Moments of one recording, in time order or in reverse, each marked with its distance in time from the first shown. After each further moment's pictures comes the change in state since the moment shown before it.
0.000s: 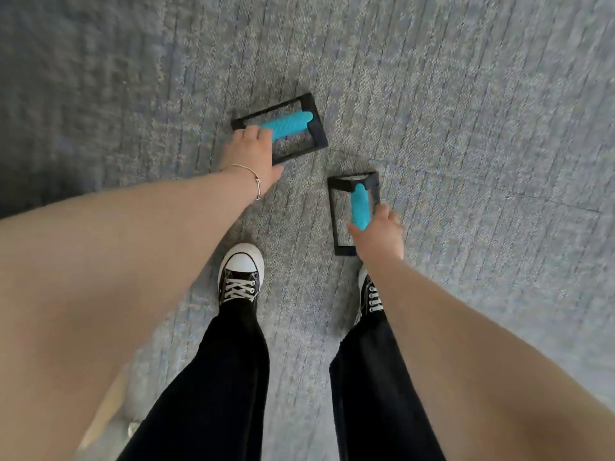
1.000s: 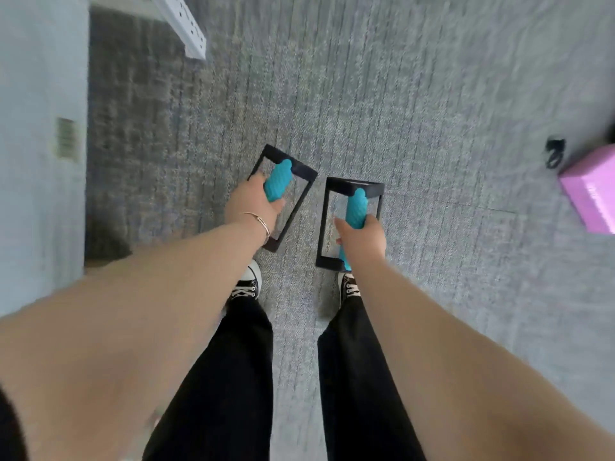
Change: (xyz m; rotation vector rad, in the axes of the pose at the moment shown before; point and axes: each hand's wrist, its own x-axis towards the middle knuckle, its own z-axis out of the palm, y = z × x) left_hand -0.086 0.050 -0.117 -0.430 -0.015 -0.225; right_hand -0.093 -0.042 -0.121 0.614 0.000 0.190
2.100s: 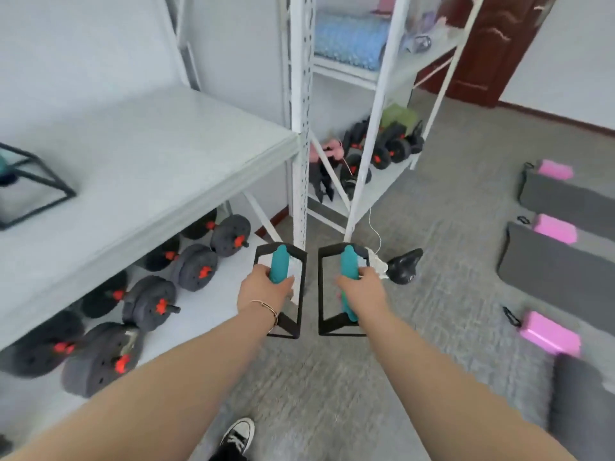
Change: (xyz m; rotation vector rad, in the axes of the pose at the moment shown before) left_hand -0.388 0.164 -0.414 -0.658 0.667 -0.296; right_hand -0.439 -0.295 -0.301 -0.088 -0.229 -0.823
